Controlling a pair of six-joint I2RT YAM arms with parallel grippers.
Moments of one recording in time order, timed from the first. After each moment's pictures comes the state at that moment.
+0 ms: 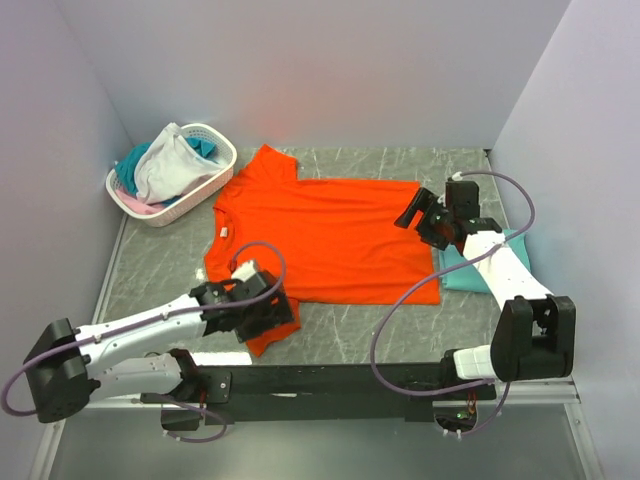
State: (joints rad) left arm -0.94 1.09 0.68 -0.68 -0.18 -1.26; right arm 0.06 1.35 0.95 -0.42 -0.17 0.57
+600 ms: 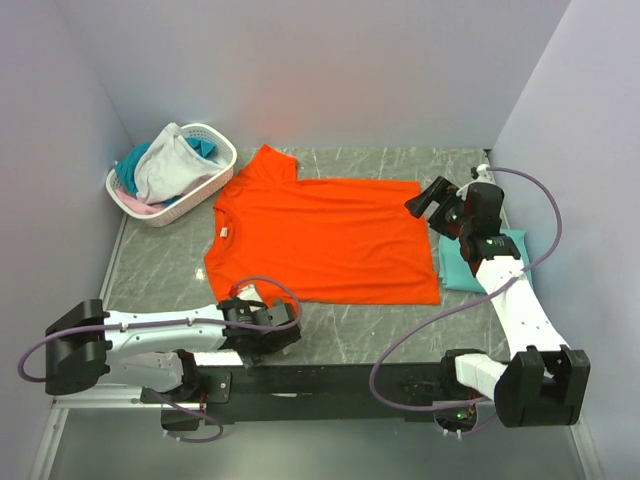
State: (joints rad) left arm -1.24 1.21 0.67 -0.80 -0.28 -1.71; right arm 0.01 1.13 0.88 -0.23 -0.22 0.61
